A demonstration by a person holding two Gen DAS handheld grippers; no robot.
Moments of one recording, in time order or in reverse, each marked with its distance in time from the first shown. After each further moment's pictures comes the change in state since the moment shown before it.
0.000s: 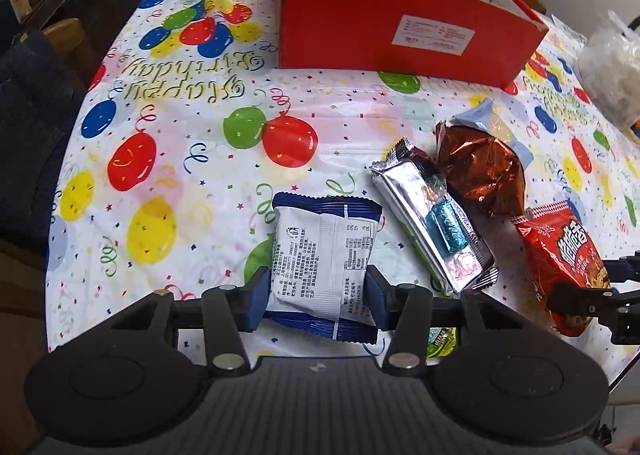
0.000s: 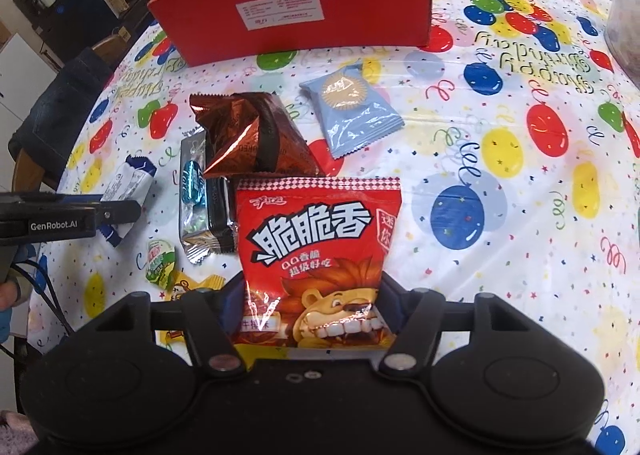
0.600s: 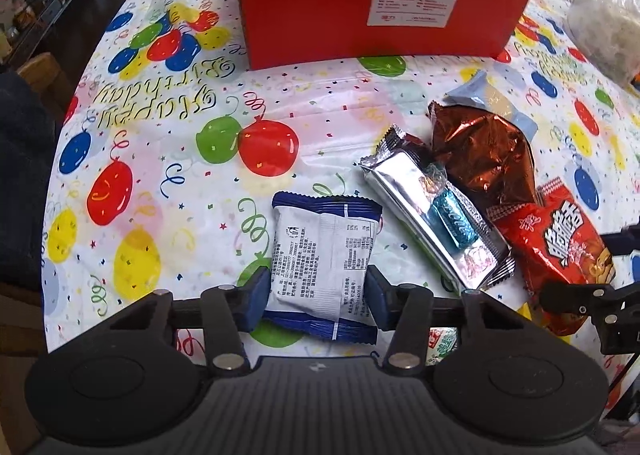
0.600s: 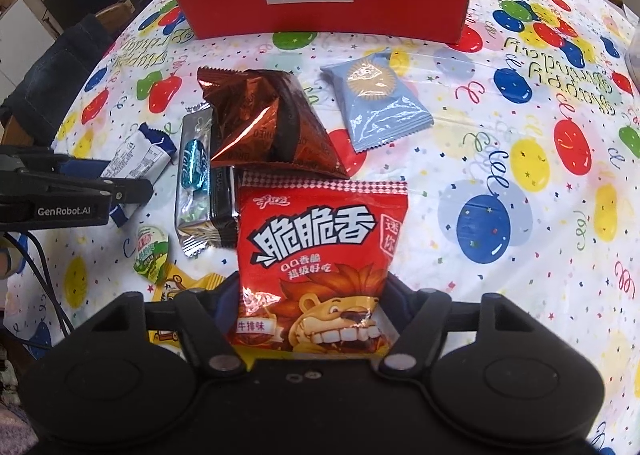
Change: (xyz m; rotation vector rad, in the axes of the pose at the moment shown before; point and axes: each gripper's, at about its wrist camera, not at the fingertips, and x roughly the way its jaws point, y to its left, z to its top) left arm 0.022 -0.013 0.007 0.128 0.020 0.027; right arm 0.027 0.017 0.002 -0.076 0.039 -0.038
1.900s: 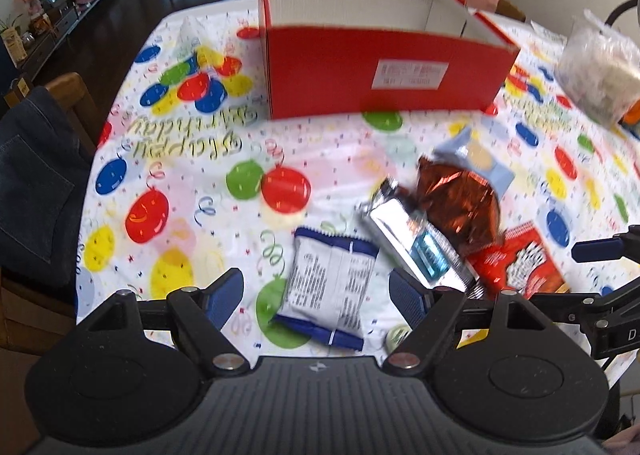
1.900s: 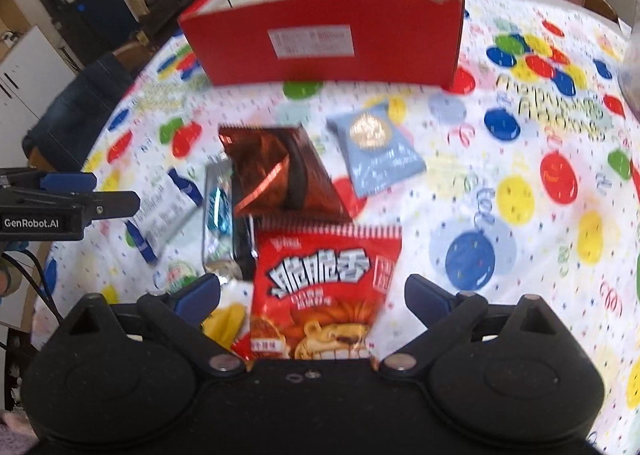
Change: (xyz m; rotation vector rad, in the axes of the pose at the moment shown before) left arm -0.044 0.007 0.002 -0.030 -0.094 -0.001; right arm -0.023 -0.001 0.006 -0.003 -0.076 0.023
